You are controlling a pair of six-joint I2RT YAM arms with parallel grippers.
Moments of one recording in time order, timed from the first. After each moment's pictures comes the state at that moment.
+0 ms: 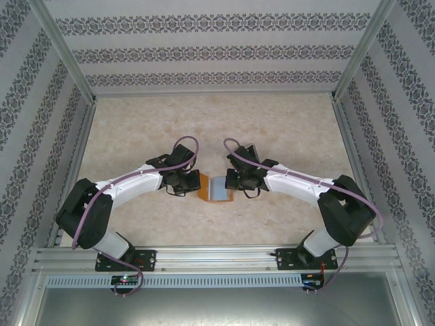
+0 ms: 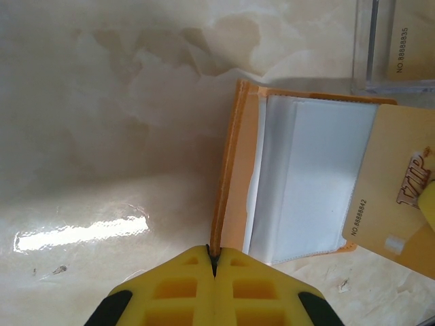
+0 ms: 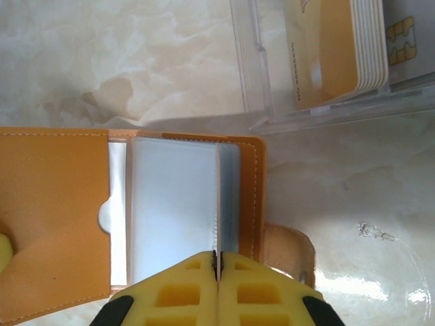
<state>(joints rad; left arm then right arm) -0.59 1.53 0.90 -0.50 0.23 -0.79 0.72 1.55 0.92 -0.45 -0.05 0.79</state>
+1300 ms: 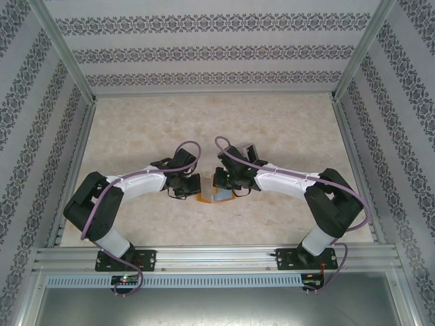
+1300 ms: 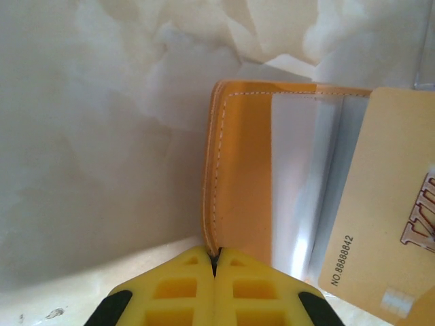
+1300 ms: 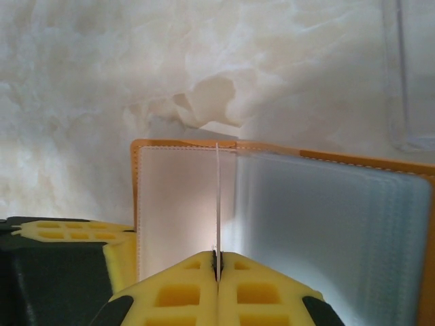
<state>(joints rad) -0.58 1.61 0.85 -0.40 0.26 -0.79 0.76 1.65 0.96 -0.28 -0.16 0.88</state>
